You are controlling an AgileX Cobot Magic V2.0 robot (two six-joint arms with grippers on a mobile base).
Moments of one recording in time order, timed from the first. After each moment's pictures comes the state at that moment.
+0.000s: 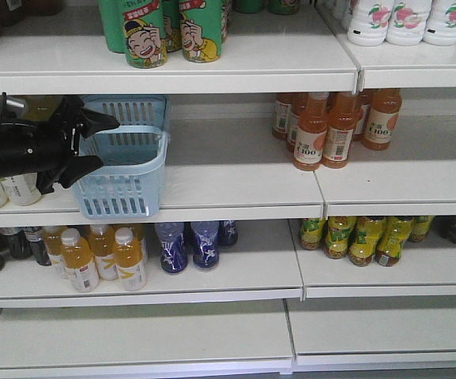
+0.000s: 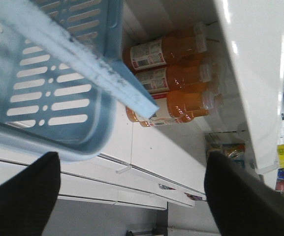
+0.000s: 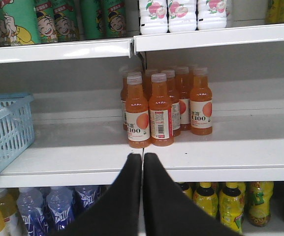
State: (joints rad) left arm 0.05 1.86 -1.21 -1.69 0.70 0.69; right arm 0.08 -0.01 0.03 -0.20 0.04 0.25
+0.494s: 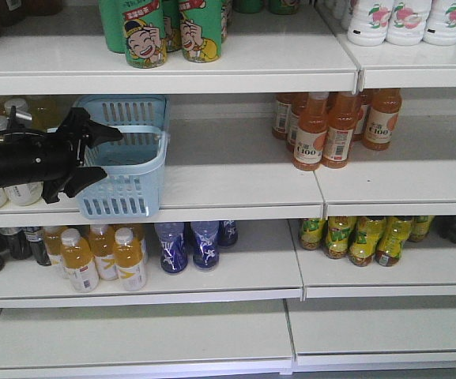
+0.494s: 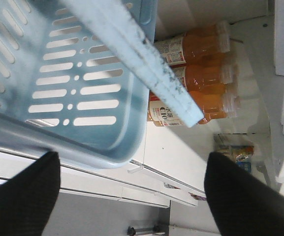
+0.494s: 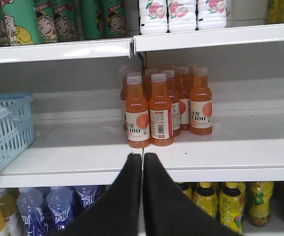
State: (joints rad) left arm 0.05 1.93 -1.23 -1.70 0.70 0.69; right arm 0.08 -0.01 0.03 -0.20 0.04 0.25
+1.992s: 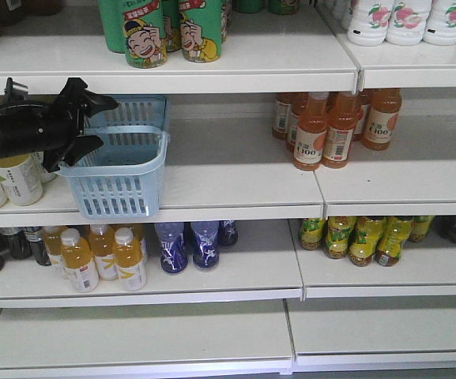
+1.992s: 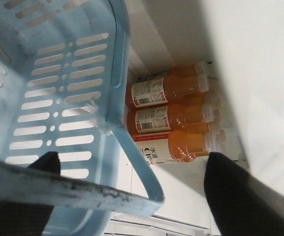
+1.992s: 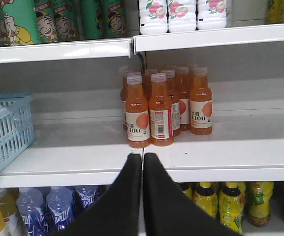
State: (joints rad) left arm 0.05 2.02 -1.44 -1.70 0.64 0.64; right arm 0.08 -0.01 0.03 -0.20 0.04 0.25
